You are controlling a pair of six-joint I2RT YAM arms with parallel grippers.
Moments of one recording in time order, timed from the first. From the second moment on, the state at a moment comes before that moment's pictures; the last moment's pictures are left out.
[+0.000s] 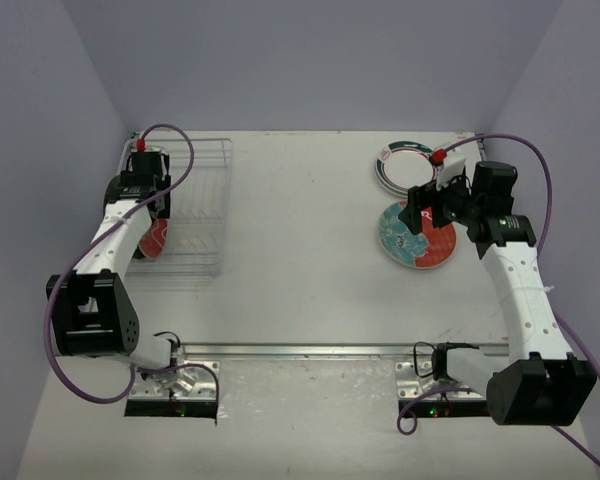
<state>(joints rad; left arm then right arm) 0.09 1.44 1.13 -0.52 -0.42 0.14 -0.05 1.12 1.03 -0.53 -0.47 -0.29</state>
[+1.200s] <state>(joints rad) 0.10 1.14 1.53 -0.71 0.23 0.25 -0.04 1.19 1.04 -0.53 -0.80 -0.08</state>
